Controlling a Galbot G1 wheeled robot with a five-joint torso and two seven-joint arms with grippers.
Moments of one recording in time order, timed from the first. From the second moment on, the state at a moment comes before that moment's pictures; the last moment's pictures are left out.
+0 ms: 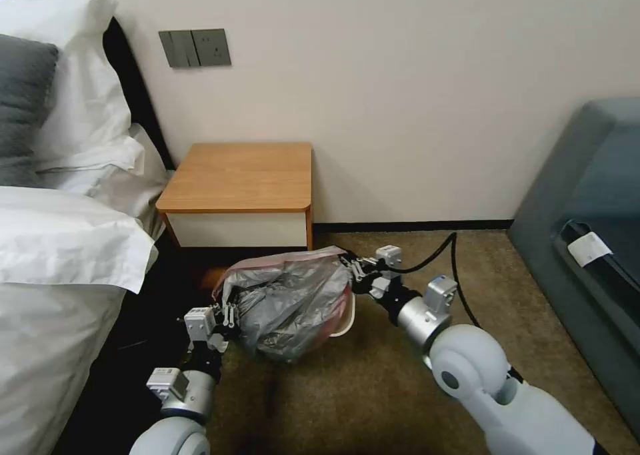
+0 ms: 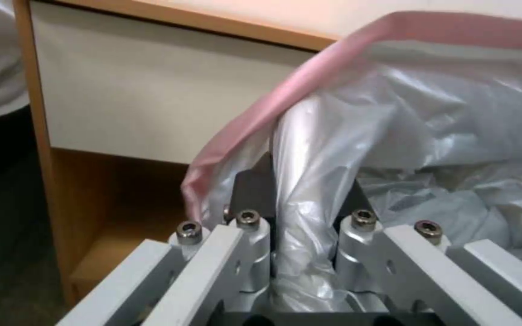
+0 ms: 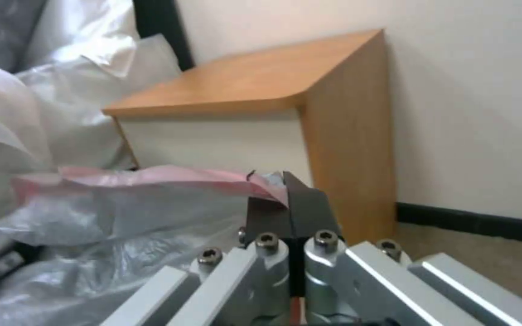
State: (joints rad) left arm 1.67 -1.29 -0.47 -2.10 -0.39 -0.09 -0.08; right arm -1.18 1.00 0.12 2.11 0.68 -0.27 0.05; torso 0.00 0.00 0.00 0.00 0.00
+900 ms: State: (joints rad) left arm 1.65 -1.29 -0.48 -2.12 -0.43 -0.11 -0.08; right arm -1.26 0.83 0.18 2.01 0.30 -0.15 -0.03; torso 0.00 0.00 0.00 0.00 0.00
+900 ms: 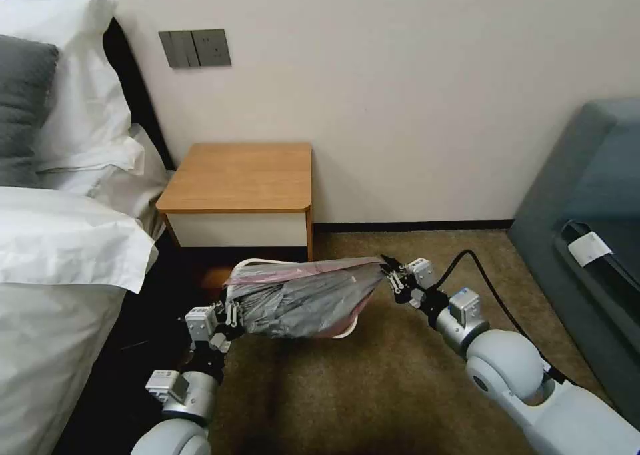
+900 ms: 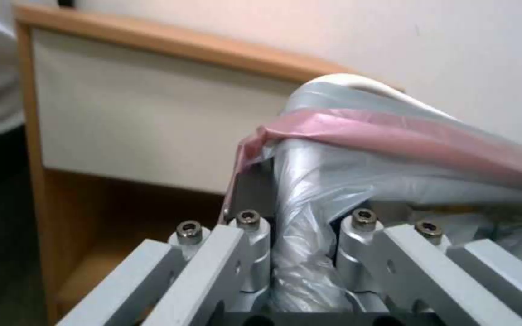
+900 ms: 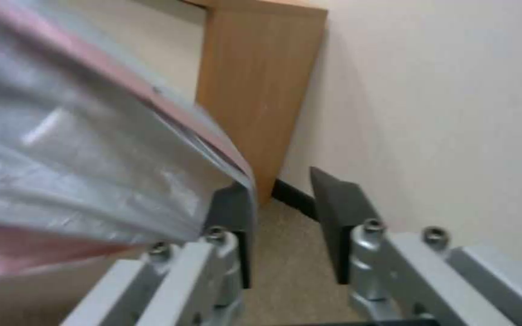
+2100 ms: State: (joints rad) left arm 1.56 -1.28 -0.46 -2.07 -0.30 -0.08 -0.08; right arm -1.22 0.89 0.17 2.18 -0.13 0.00 -0.14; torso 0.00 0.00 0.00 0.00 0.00
